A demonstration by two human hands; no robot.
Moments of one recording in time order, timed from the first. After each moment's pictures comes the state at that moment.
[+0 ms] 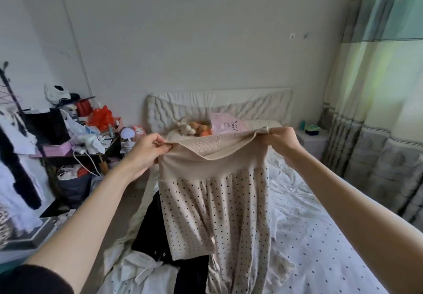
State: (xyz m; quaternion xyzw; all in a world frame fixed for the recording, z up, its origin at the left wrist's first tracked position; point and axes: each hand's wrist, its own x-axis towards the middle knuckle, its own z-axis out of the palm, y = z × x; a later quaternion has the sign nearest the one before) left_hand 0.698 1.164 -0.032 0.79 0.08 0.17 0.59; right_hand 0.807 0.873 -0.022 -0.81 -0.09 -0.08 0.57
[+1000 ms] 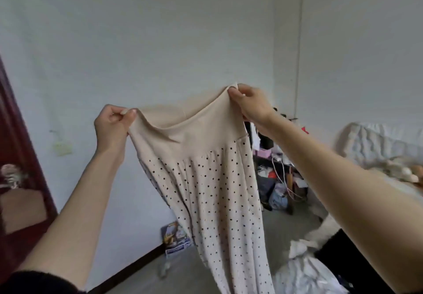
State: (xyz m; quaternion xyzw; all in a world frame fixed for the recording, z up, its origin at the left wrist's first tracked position) left_hand 0.126 1.264 0.110 0.54 0.29 0.73 0.31; right_hand 0.384 1.182 0.145 -0.50 -0.59 0.16 0.62
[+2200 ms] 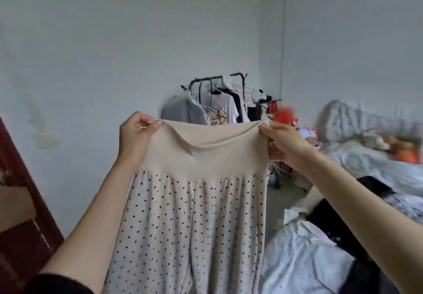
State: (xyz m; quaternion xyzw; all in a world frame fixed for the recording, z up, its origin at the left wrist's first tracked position) left_hand 0.078 1.266 0.063 0.65 0.31 0.64 0.26; right_hand 0.346 1.143 0.046 -0.57 -0.44 0.34 0.61
